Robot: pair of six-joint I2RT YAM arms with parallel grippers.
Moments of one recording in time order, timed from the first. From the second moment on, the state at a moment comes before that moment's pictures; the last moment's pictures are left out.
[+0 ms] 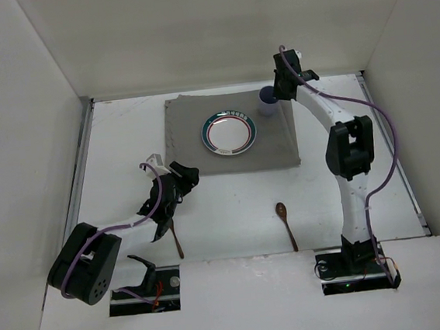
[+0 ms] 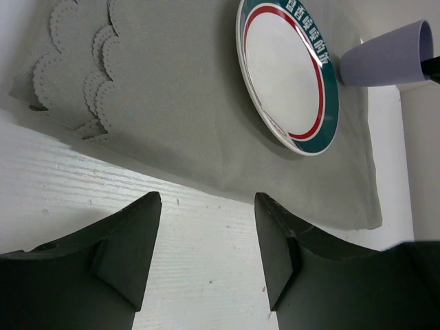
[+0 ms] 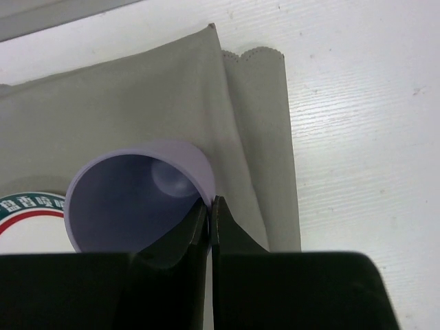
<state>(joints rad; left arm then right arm) -0.50 1.28 0.27 0.65 -0.25 -0.89 0.24 2.22 2.06 -0.60 0.27 0.37</state>
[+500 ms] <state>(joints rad) -0.50 1.28 0.27 0.65 -0.25 -0.89 0.24 2.27 2.13 -0.62 0.27 0.39</state>
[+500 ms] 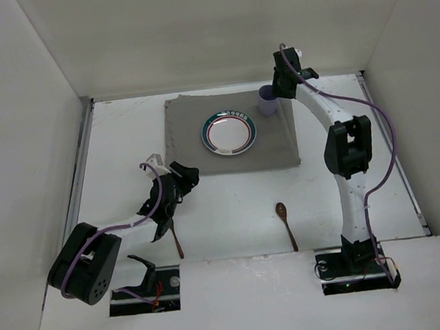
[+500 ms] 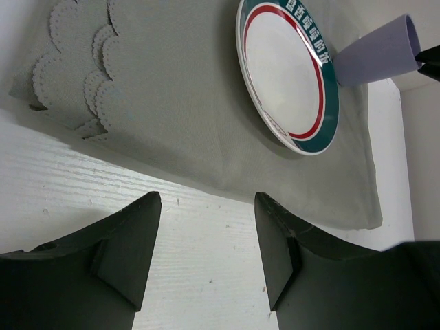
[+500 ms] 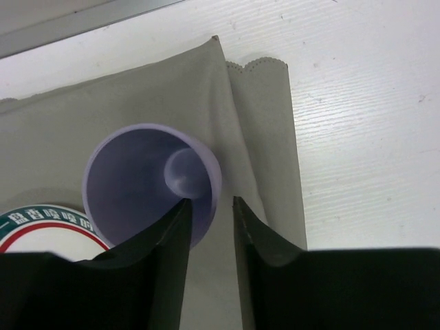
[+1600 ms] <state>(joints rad) -0.50 1.28 0.27 0.66 -0.24 -0.89 0.84 0.97 0.63 -0.54 0.31 0.79</state>
